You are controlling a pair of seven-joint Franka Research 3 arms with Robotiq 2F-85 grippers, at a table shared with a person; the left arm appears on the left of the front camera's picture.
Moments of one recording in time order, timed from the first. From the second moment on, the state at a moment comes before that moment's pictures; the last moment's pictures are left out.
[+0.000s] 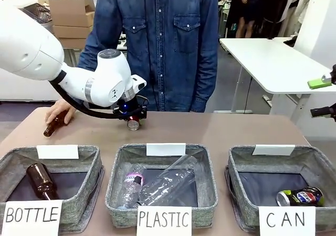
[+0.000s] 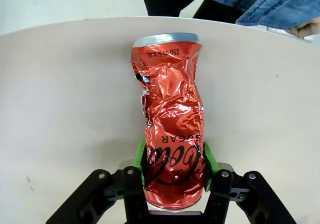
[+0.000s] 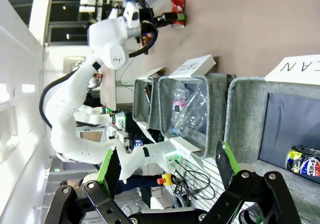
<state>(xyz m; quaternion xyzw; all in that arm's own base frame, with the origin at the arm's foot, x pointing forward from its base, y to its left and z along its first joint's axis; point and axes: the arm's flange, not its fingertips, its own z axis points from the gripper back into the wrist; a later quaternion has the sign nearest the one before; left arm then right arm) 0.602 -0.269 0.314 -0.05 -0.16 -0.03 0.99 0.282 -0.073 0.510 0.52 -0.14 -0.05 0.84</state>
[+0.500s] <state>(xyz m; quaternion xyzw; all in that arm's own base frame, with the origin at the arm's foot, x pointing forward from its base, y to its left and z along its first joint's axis) 0.578 -0.298 0.341 -0.11 -0.15 -0.07 0.98 0.282 -0.073 0.510 0.52 -0.14 -0.05 0.84</state>
